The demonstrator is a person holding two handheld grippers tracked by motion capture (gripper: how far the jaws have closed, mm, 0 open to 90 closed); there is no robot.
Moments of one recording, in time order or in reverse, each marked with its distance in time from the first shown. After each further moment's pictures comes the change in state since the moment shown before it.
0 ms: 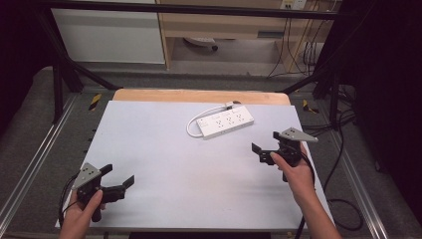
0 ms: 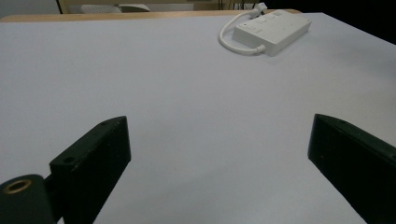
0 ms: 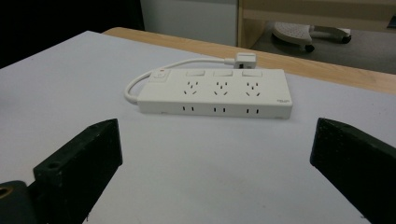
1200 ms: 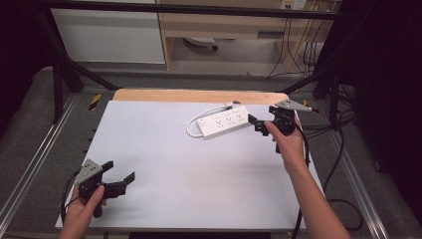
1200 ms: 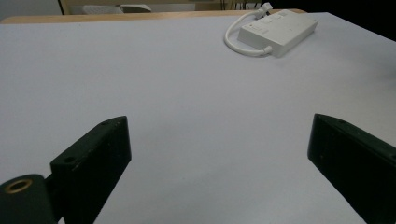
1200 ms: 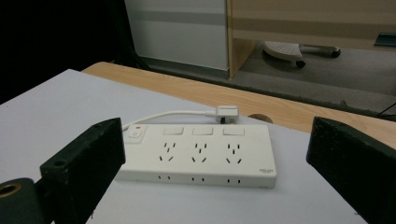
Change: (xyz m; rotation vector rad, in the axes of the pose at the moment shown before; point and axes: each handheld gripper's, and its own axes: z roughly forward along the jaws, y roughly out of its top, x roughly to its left) left arm 0.007 0.003 0.009 -0.001 0.004 0.003; right arm -0.027 0.059 0.047 -0.052 -0.030 0.036
